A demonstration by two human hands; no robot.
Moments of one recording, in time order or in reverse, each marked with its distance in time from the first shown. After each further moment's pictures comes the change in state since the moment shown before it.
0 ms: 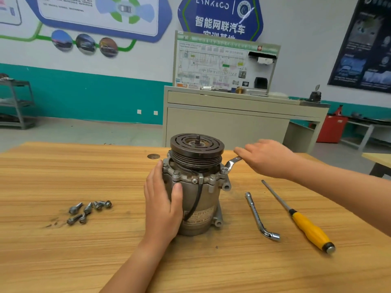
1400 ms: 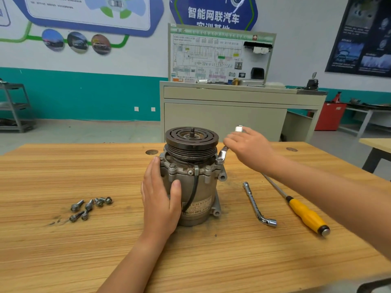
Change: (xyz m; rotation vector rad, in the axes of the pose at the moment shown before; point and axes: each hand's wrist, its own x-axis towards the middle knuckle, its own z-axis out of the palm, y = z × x) left_hand -0.007 0.000 -0.004 0.047 -0.027 0.044; right_hand 0.010 -0.028 -0.006 0.103 0.165 0.158
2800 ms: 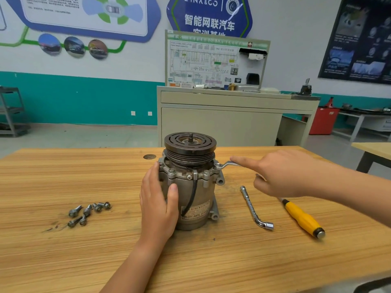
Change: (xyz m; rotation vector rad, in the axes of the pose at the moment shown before) left_hand 0.001 0.002 -0.003 -0.035 -0.003 -0.013; right_hand -0.048 -0.007 -0.081 0.074 -0.401 0.073
